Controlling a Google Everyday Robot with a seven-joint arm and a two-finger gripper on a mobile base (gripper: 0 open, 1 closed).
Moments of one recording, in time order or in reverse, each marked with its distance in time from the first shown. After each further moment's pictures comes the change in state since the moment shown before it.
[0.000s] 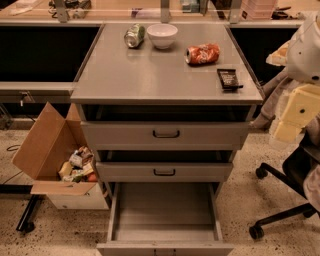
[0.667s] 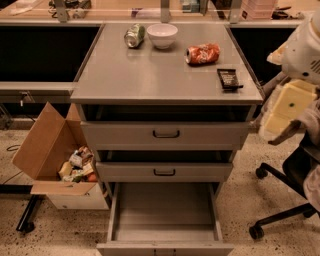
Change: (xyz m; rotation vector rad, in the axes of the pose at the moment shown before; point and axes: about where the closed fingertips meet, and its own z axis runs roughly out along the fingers) arm 0.003 -0.021 0.014 0.019 -0.032 0.086
